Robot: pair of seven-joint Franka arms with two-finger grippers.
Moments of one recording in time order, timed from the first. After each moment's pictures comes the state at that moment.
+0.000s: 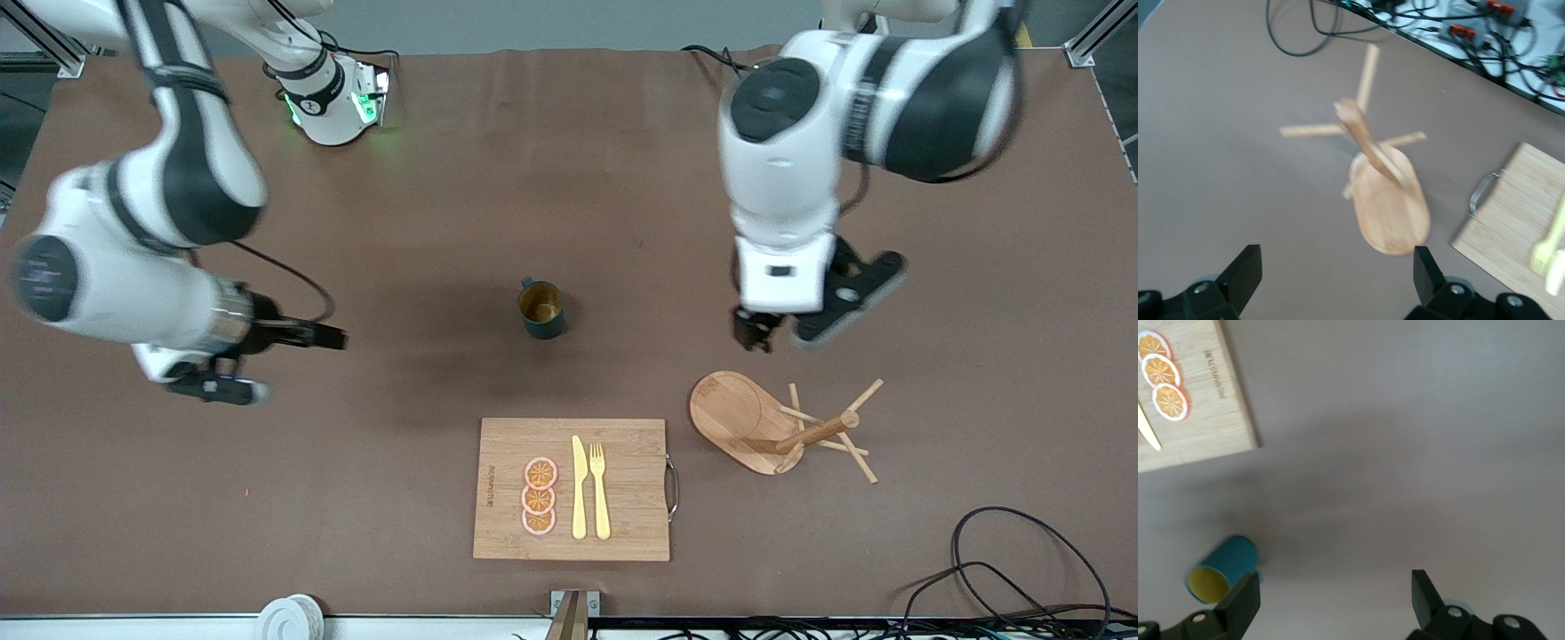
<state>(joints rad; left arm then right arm) -0.29 0.36 -0.26 -1.32 0.46 1.65 -1.16 0.18 0.39 0.09 -1.51 0.17 1.79 0.45</state>
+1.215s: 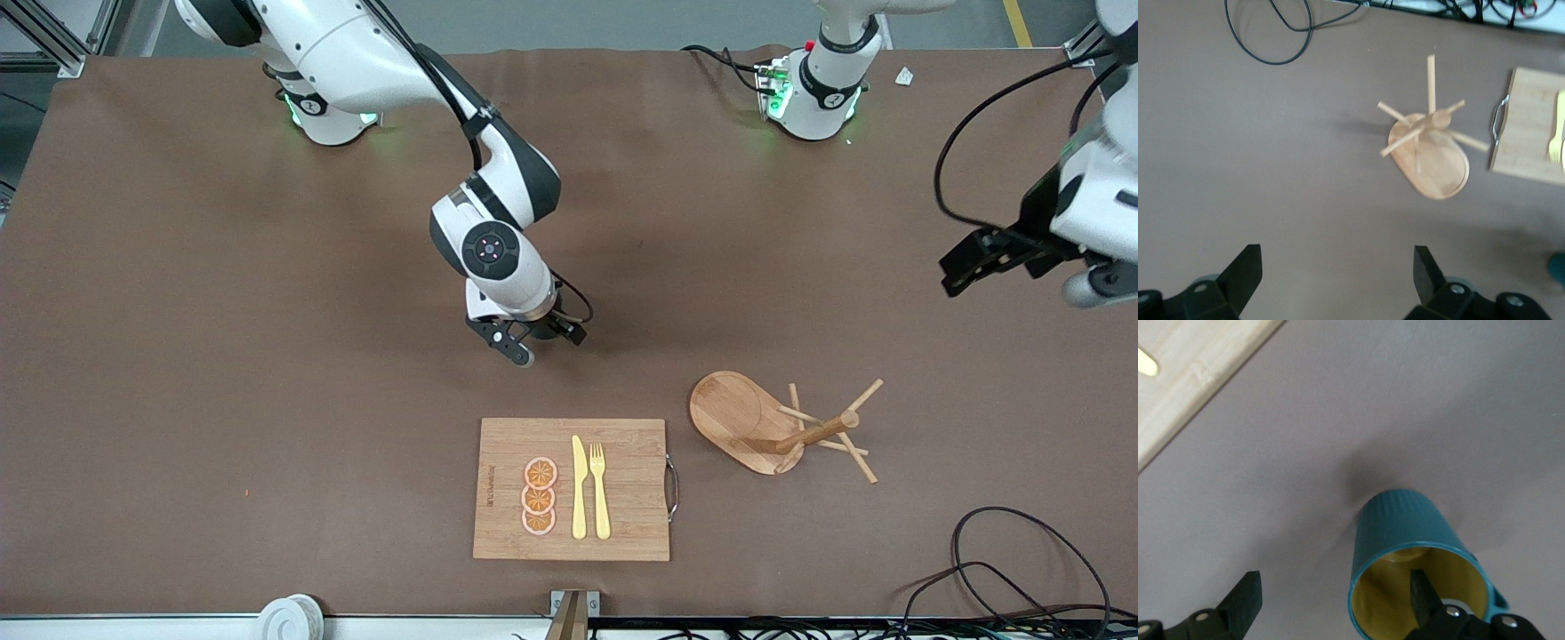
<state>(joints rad) -0.06 0.11 -0.09 -1.38 0.08 1.56 -0.30 0.64 0.70 0.09 -1.50 0.16 2.24 1.29</state>
